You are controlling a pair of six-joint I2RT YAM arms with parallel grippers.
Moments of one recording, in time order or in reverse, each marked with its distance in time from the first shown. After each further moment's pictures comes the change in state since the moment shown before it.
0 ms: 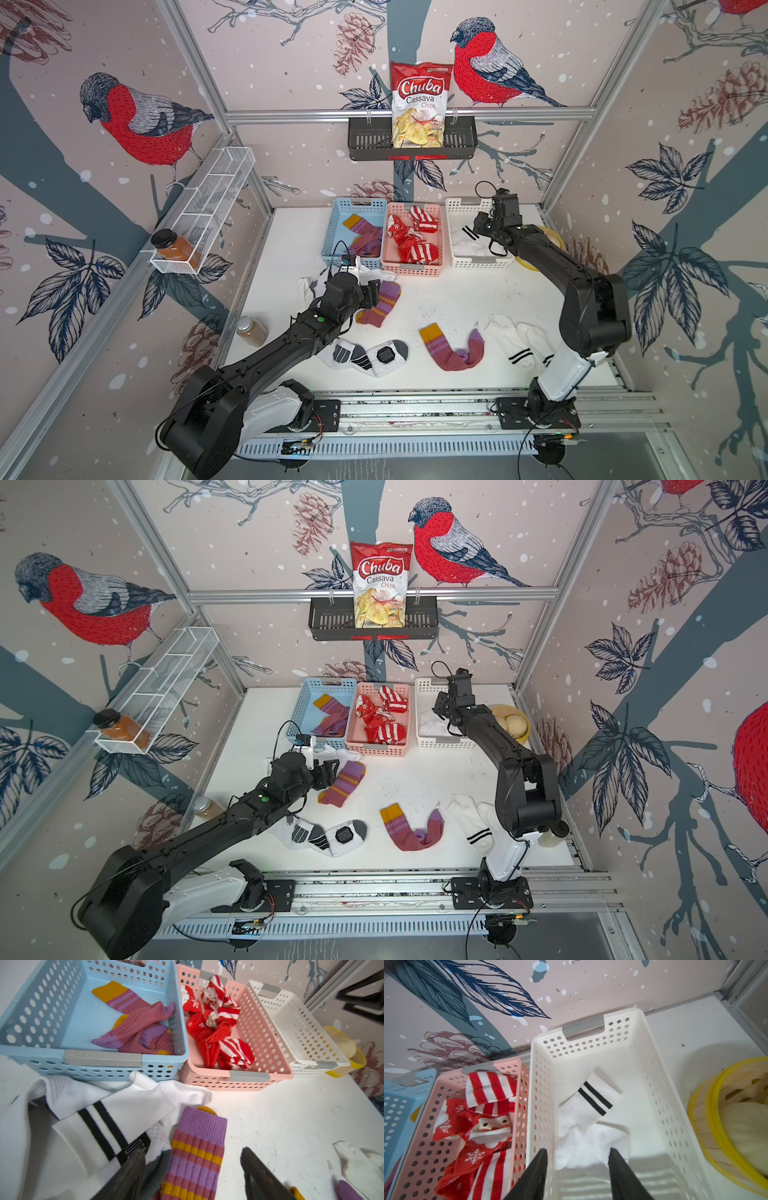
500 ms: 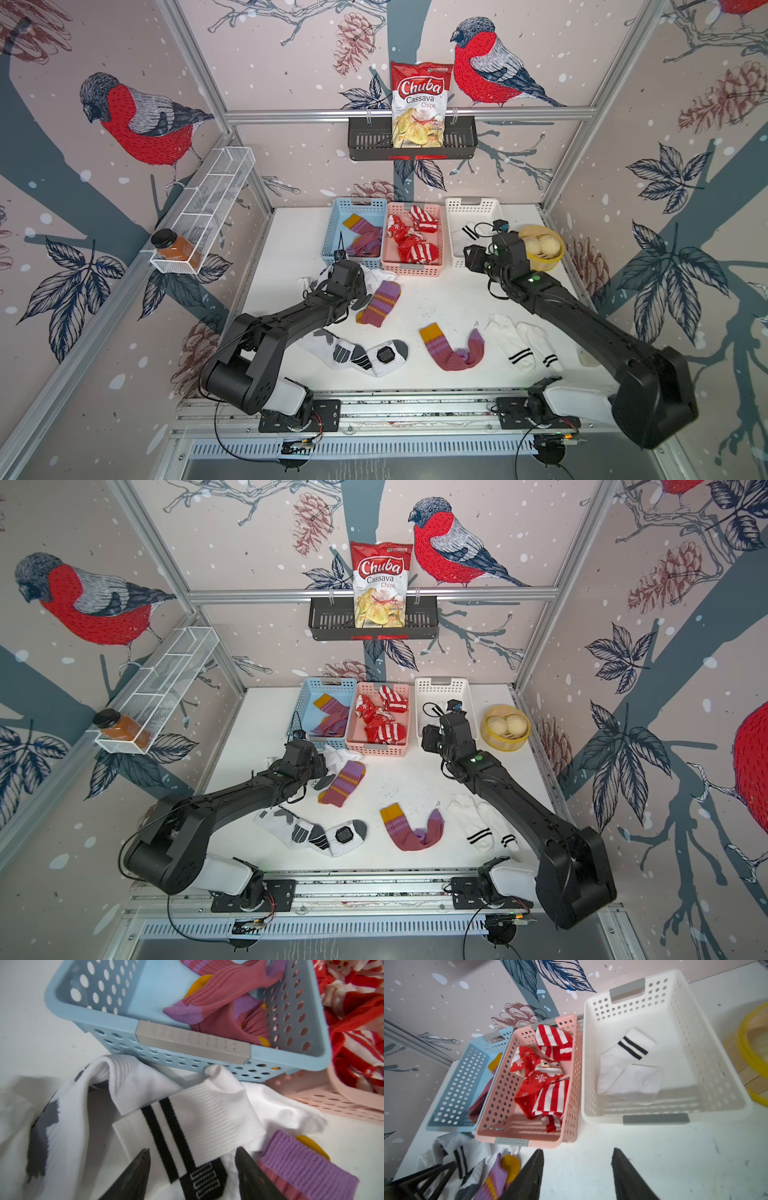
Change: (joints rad) left arm 0.149 0.325 0.129 -0.055 -0.104 -0.024; right arm 0.209 -0.508 -0.476 0.070 0.024 0.108
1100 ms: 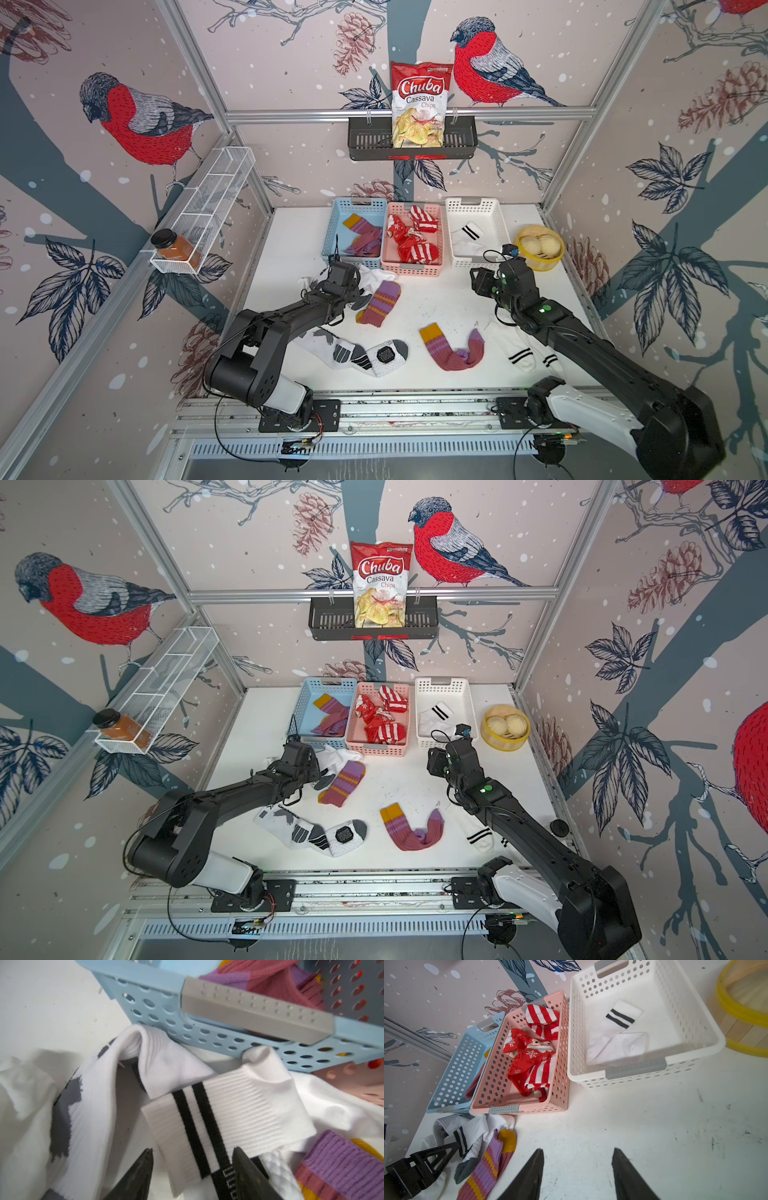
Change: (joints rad) left arm 0.039 0.032 -0.011 -0.053 -0.015 -0.015; right arm 0.036 -0.186 -0.212 -0.003 0.035 0.079
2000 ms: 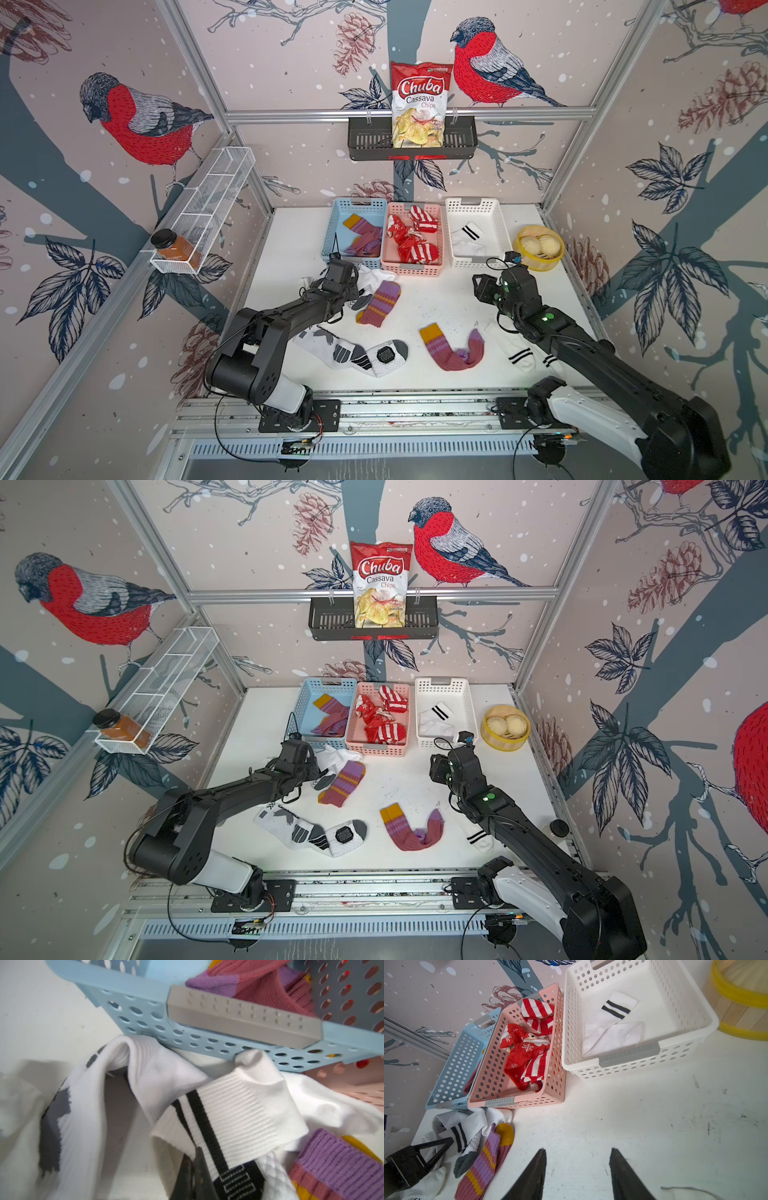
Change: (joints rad) left arm 0.019 -0.019 0.008 0.002 0.045 0.044; right arm 0.003 -0.056 -0.063 0.005 -0.001 0.026
